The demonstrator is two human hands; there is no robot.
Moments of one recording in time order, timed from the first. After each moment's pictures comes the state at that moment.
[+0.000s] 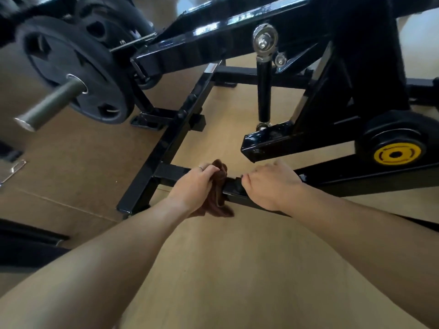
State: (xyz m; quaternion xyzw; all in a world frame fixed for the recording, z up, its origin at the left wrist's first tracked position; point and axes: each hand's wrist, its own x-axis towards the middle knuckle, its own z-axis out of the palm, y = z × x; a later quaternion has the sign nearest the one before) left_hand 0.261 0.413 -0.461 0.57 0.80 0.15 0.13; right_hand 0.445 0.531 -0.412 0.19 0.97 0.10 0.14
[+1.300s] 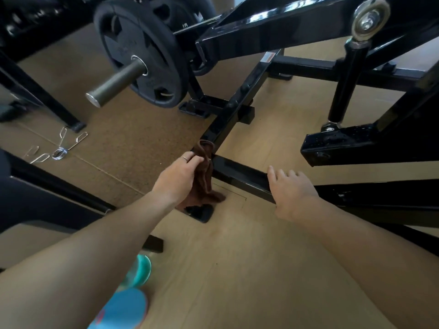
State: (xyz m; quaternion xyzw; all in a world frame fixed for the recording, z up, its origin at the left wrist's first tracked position) left_hand 0.173 0.326 -0.450 0.49 0.86 0.12 0.05; right_hand 0.386 0.509 -0.453 0.22 0.95 0.10 0.19
